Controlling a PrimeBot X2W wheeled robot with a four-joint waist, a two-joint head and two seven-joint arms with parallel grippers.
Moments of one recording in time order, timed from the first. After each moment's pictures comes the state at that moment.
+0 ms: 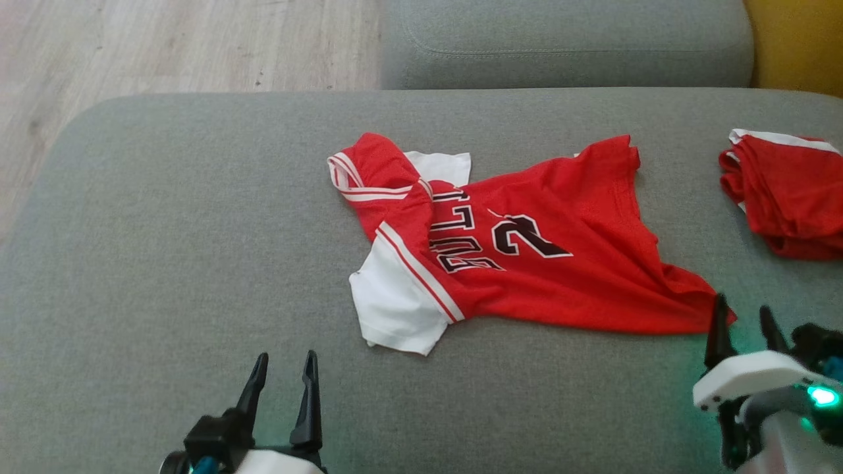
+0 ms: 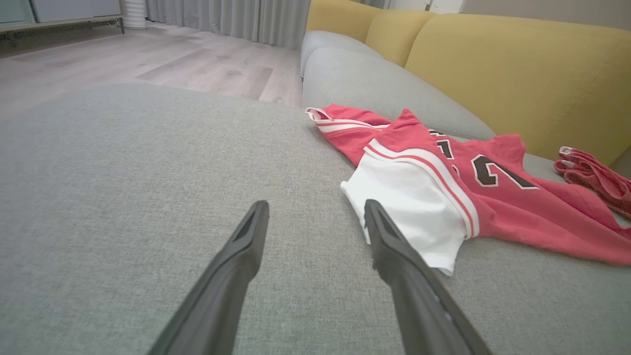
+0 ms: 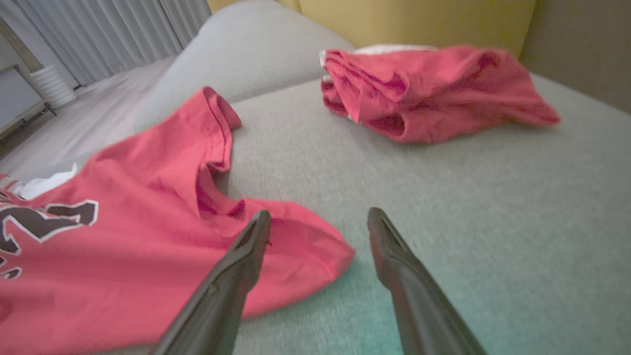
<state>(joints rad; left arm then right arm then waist) 0.03 0.18 -0.45 0.26 -0.49 0.13 -0.24 -0.25 -0.05 -0.31 0.77 0.11 0.13 -0.21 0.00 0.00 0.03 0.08</state>
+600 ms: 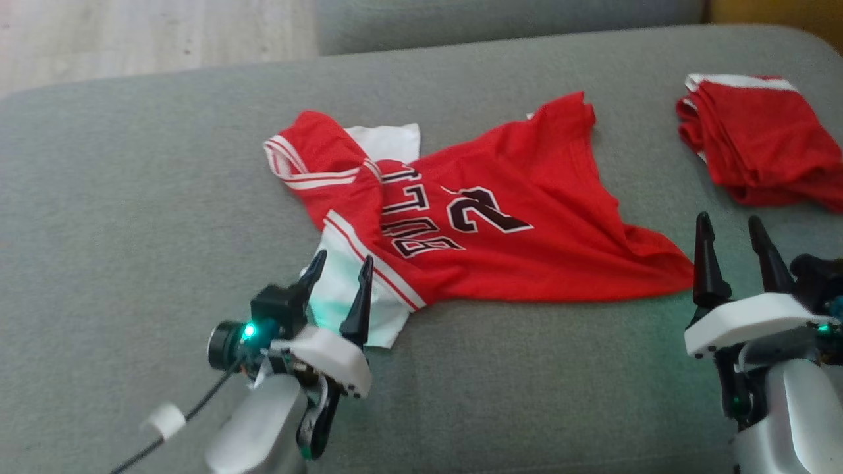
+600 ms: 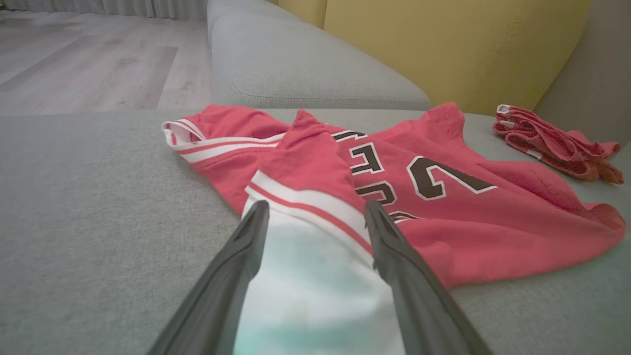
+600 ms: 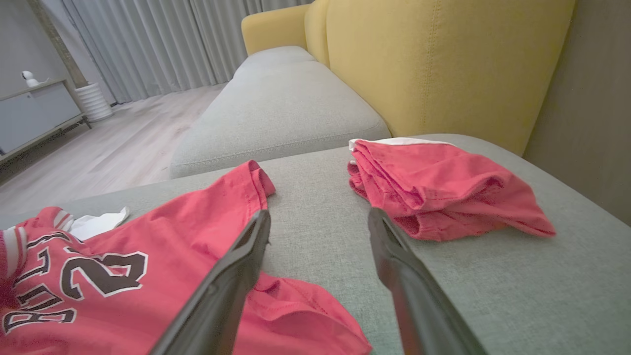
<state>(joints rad) -0.36 0.08 -0.55 0.57 -0.46 0.03 -0.17 -0.19 -0.05 -0.15 0.32 0.14 0.13 -0.05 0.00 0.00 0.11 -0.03</state>
